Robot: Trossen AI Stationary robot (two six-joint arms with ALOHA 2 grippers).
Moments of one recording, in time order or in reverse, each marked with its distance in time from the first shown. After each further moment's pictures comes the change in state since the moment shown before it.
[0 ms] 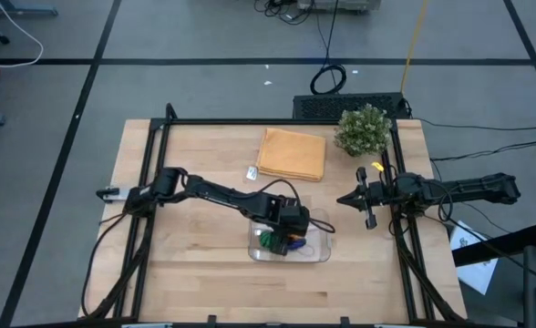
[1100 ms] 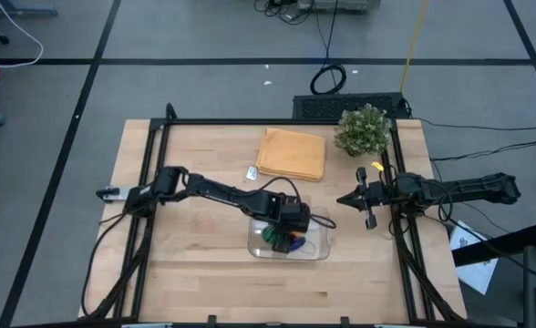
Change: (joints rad) left arm 0.015 0.003 -0.002 0.022 0.011 -0.051; right arm 0.000 0.000 0.000 0.000 0.000 0.001
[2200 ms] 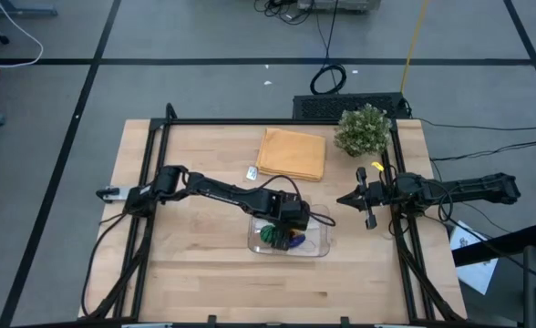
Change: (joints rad) left arm 0.008 -0.001 0.000 -0.021 -0.030 0.033; right arm 0.000 0.000 0.000 0.000 0.000 -0.005
